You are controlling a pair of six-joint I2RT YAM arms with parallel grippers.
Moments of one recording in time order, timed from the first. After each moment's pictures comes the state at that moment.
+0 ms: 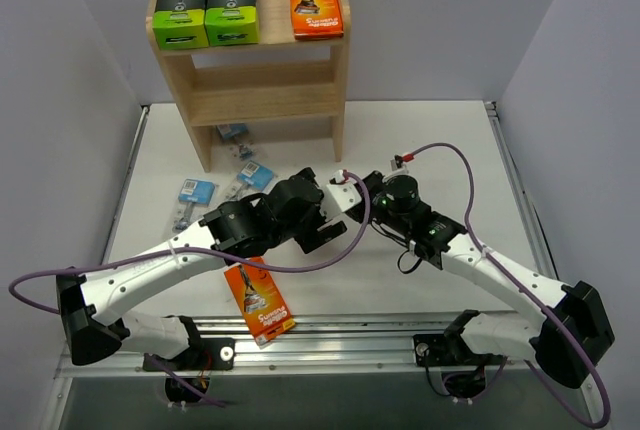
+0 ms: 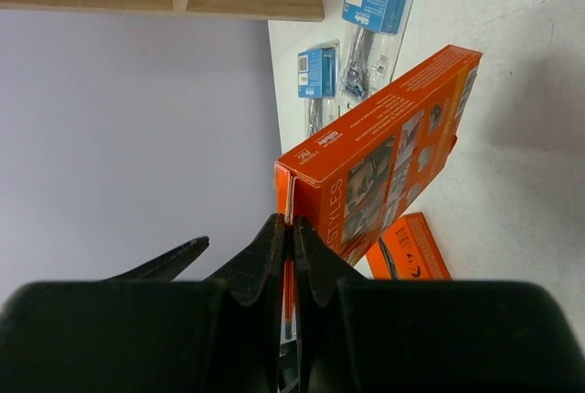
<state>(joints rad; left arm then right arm) -1.07 1.30 1.30 -0.66 -0.31 0.25 0.69 1.15 0.74 0.09 -0.03 1.34</state>
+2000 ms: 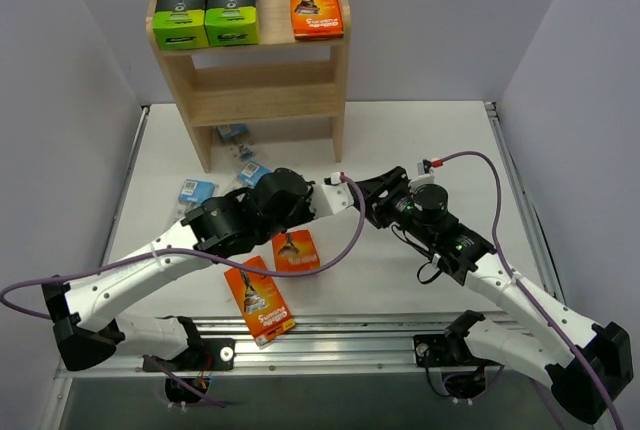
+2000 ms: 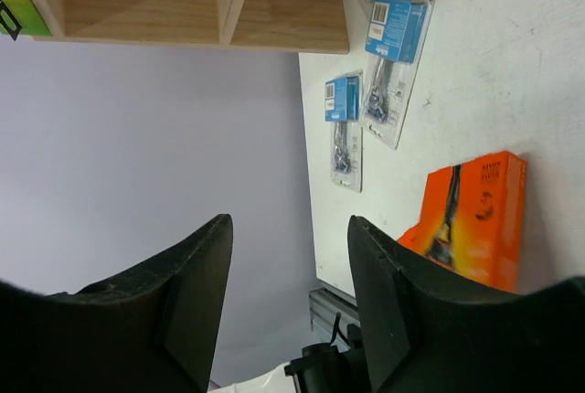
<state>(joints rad) -1.05 1.29 1.37 -0.73 -0.40 0.47 0.63 0.94 0.68 0.02 -0.02 1.36</state>
